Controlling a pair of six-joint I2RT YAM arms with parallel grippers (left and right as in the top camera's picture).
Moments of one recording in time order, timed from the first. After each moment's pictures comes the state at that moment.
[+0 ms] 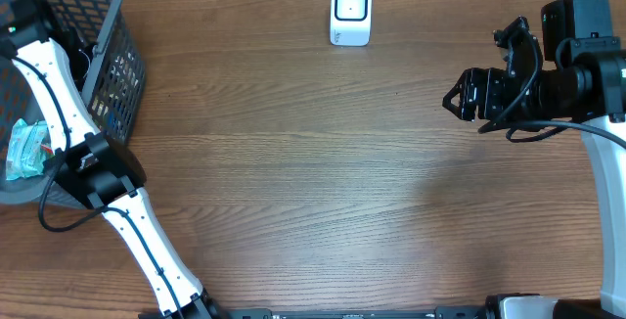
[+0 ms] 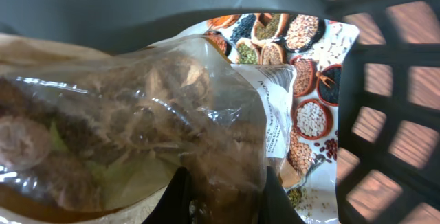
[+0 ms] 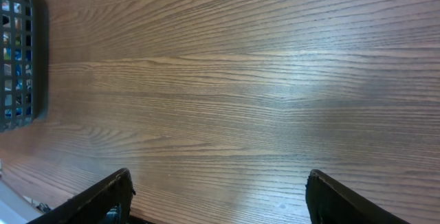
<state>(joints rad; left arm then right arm) 0.50 2.73 2.91 -1.52 0.11 -0.13 0.05 1.51 1.77 -1.46 -0.38 0.17</state>
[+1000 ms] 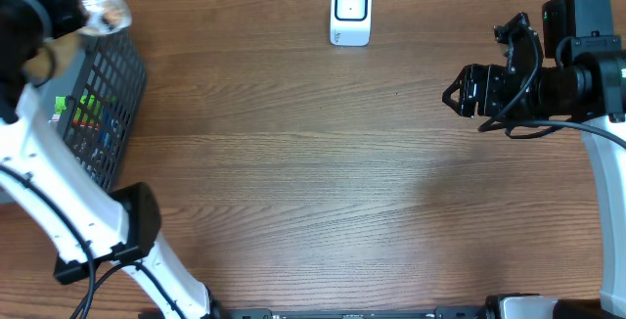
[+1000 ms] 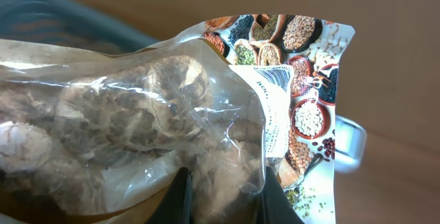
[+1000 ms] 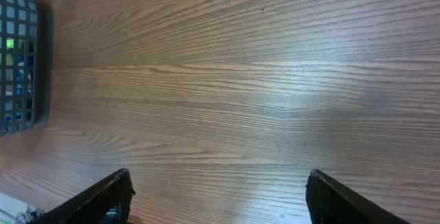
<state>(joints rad) 0.31 2.06 3.13 -1.69 0.23 -0.16 0.05 1.51 1.77 -1.43 -0.38 0.17</state>
